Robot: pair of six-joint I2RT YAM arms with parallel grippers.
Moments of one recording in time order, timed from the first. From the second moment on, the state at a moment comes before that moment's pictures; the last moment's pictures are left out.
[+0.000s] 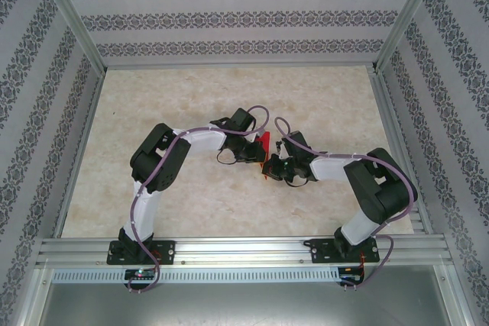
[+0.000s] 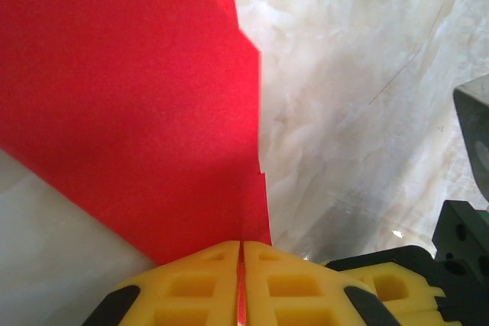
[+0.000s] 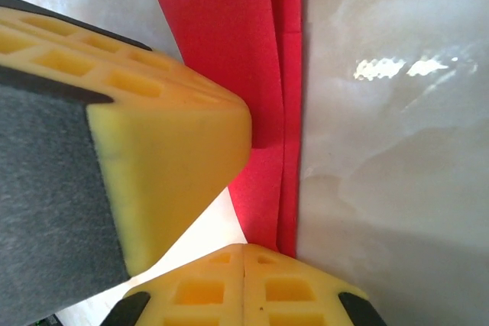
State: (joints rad) left arm -0.67 2.13 1.39 -0.34 0.59 -0.57; right arm 0.50 1.63 0.61 0.02 -0.48 0.78
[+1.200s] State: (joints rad) left arm -0.57 2.18 1.43 -0.27 0.59 -0.33; right arm 0.47 1.67 0.64 0.00 -0.54 0.74
